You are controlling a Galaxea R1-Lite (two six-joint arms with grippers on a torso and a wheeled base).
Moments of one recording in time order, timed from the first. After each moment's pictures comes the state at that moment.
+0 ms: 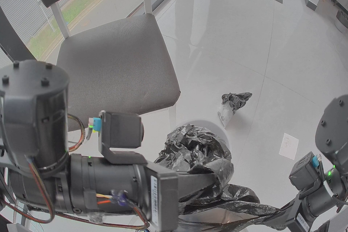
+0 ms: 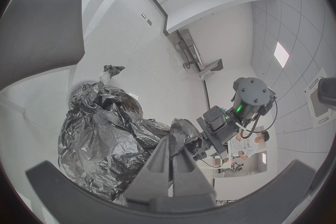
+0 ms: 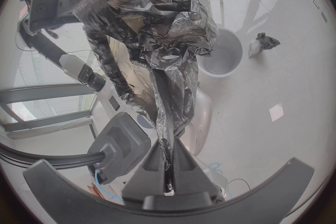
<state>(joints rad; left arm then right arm) -1.05 1.38 -0.89 -0.12 -0.18 -0.61 1.09 1.42 -1.16 0.88 0.01 0.42</state>
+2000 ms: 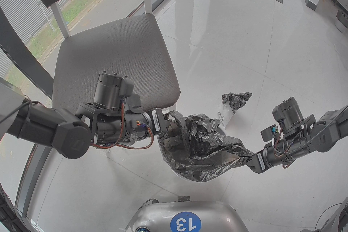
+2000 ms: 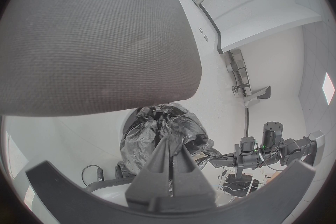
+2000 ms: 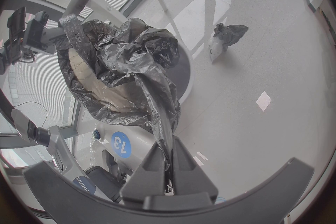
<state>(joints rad) -0.57 1.85 -1.01 -0.33 -0.20 -0.61 0.41 1.79 -0.81 0.03 0.11 0.09</state>
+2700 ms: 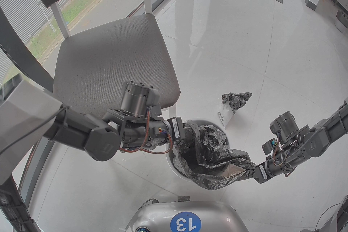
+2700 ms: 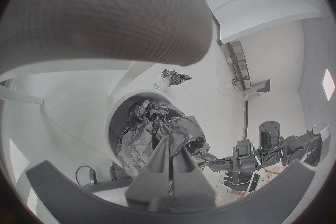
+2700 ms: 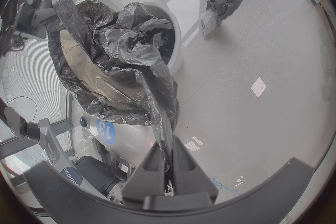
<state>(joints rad) -0.62 2.00 -1.11 -0.34 -0.20 -0.60 0.35 1.88 -0.75 0.04 0.10 0.05</state>
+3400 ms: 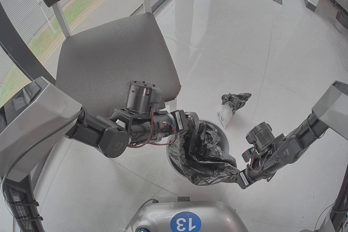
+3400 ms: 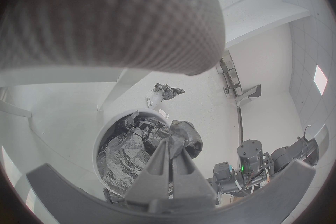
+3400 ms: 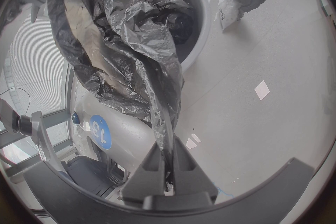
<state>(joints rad) -0.55 2.16 -1.19 -0.47 -0.21 -0.60 0.42 2.10 -0.85 -0.03 0.10 0.05</state>
